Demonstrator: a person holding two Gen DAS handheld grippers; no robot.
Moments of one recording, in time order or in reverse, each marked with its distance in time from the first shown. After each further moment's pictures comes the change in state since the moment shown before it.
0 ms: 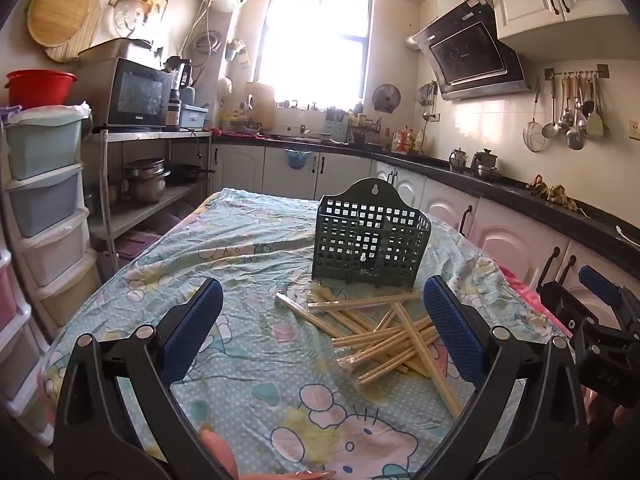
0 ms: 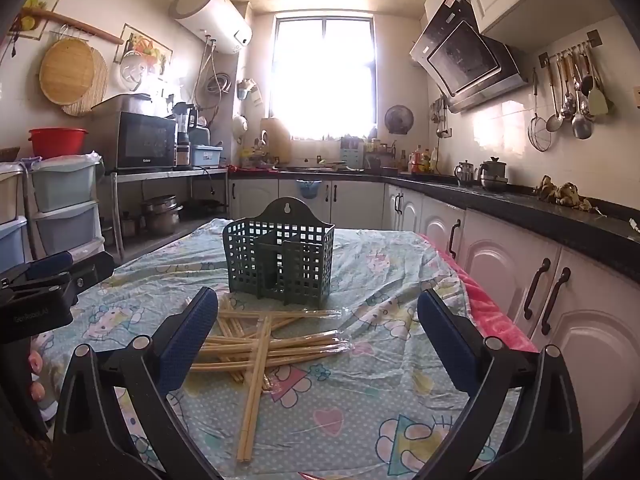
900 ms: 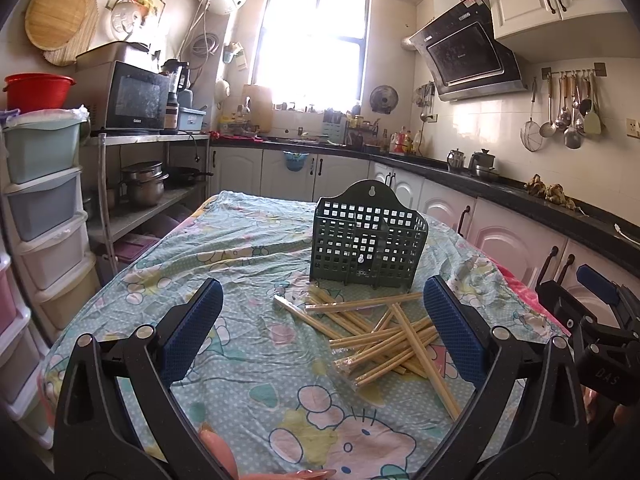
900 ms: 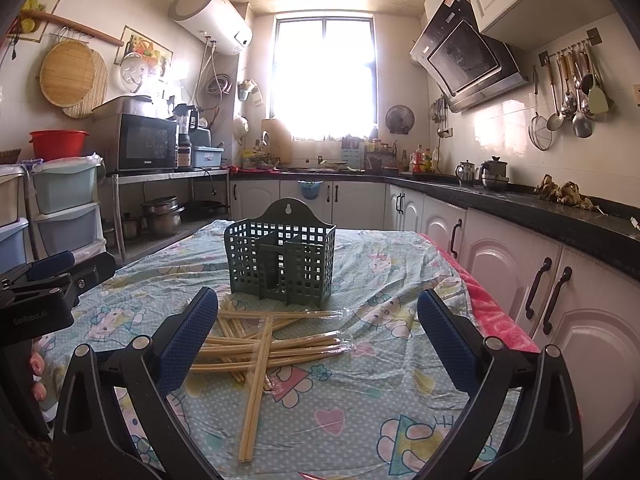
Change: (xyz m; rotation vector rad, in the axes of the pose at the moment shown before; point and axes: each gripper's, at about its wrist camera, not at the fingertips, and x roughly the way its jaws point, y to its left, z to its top) left arm 0.001 0.000 0.000 0.000 -0.002 0.002; right arm -0.001 0.001 0.001 0.005 0.000 0.003
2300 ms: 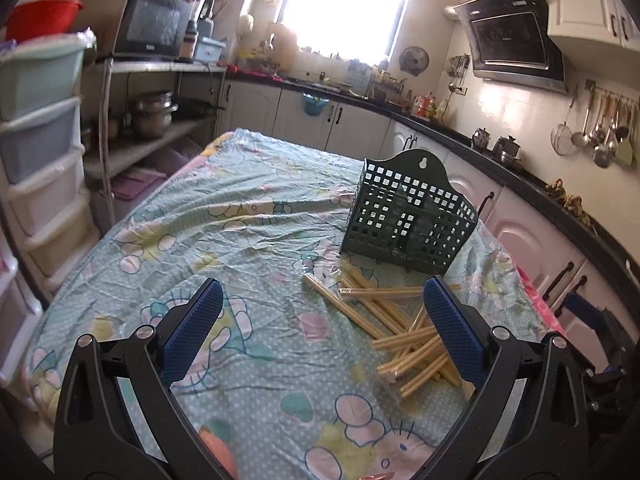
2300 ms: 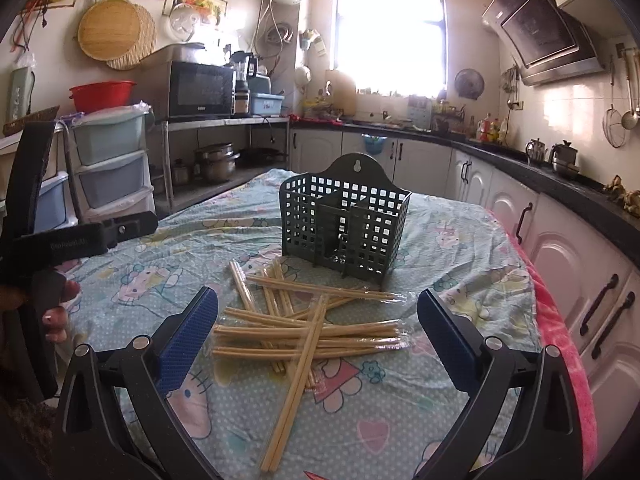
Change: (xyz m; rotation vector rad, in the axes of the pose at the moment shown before) left arm 0.064 0.064 0.017 -0.161 0.223 -0.019; right arm 0.065 0.020 0.013 -0.096 0.205 0.243
